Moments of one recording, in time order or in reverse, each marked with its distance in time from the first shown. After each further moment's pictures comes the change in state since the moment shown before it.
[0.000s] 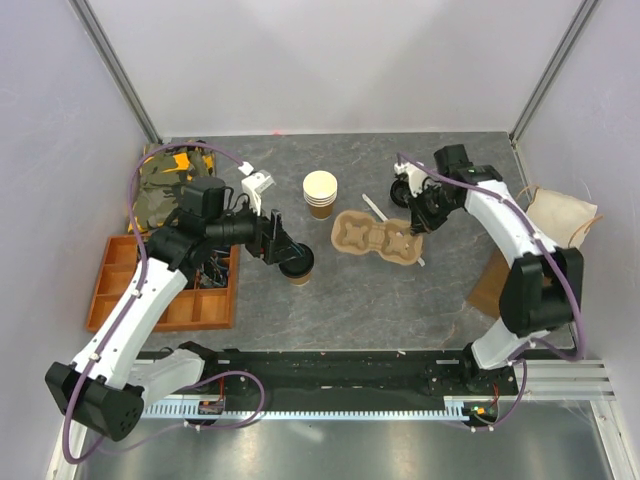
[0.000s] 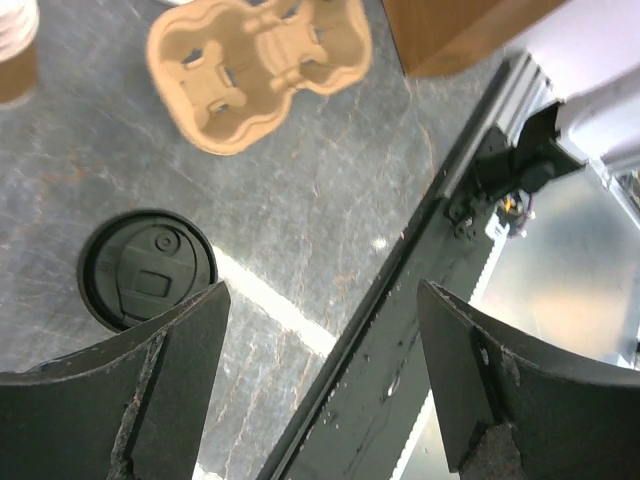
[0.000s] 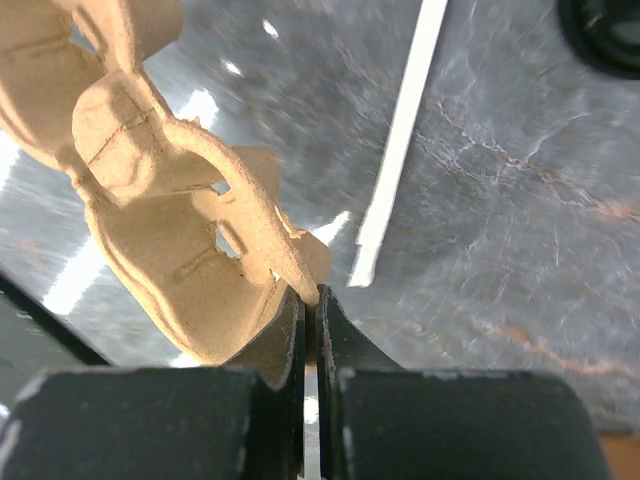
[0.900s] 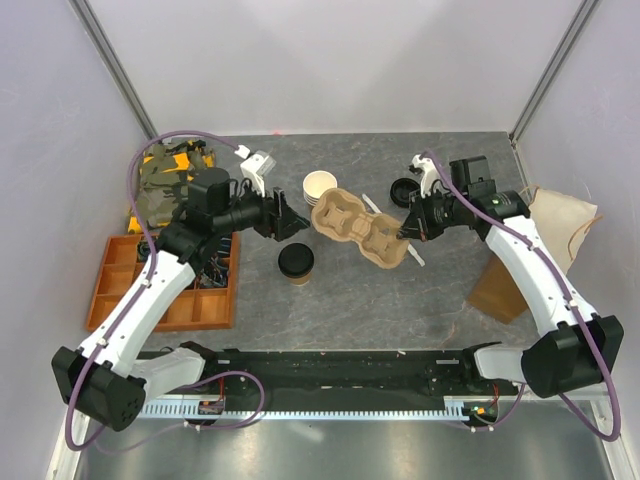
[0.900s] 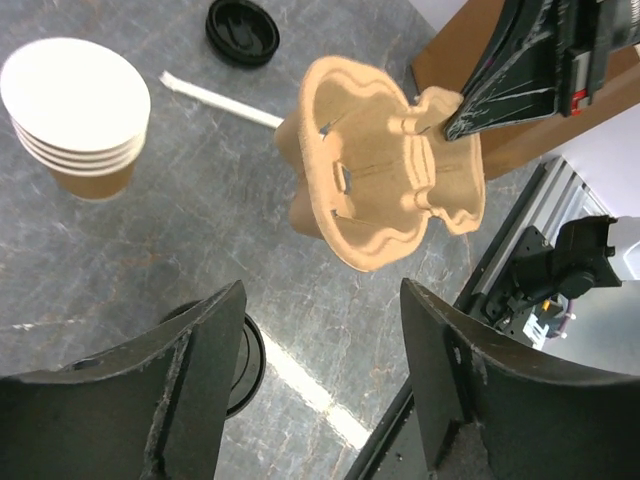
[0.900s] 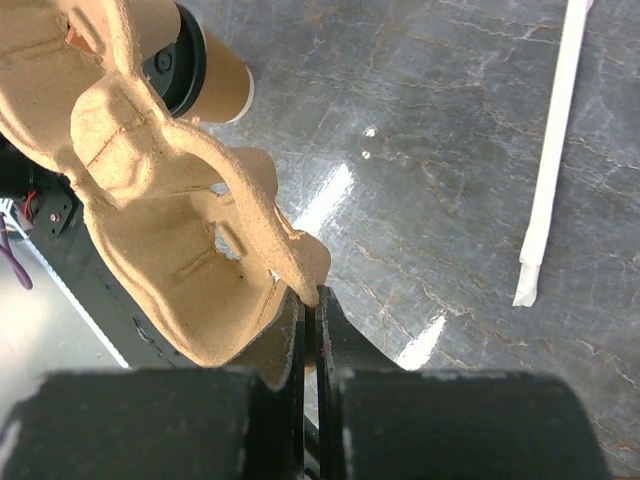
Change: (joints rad) left arm -0.025 0.045 -0.005 0.269 -0.155 -0.120; right arm 0.051 -0.366 -0.134 0.097 -0.199 0.413
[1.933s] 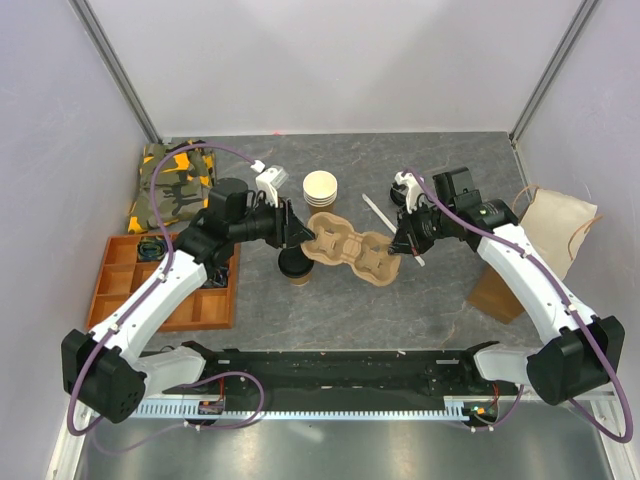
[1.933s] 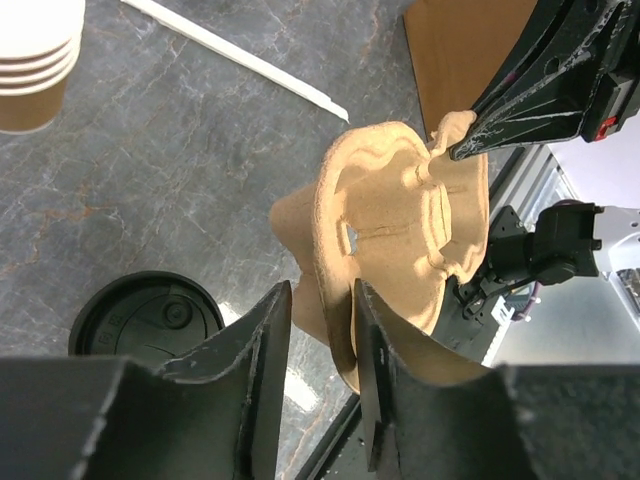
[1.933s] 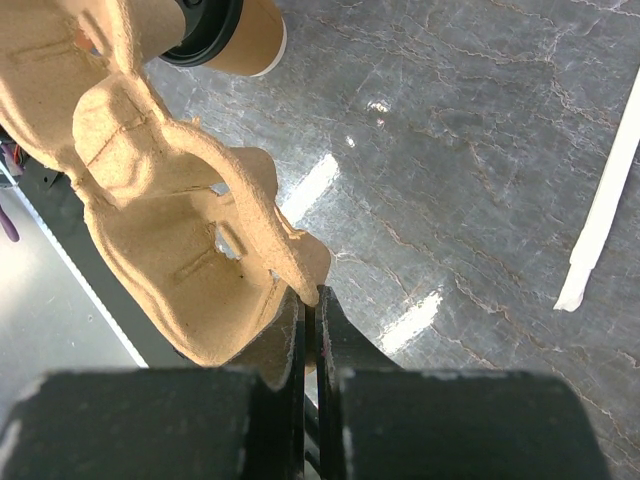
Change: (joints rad) left arm -0.062 0.046 -0.106 0.064 -0.012 -0.113; right arm 0.108 -0.031 -0.067 0.000 0.021 -0.031
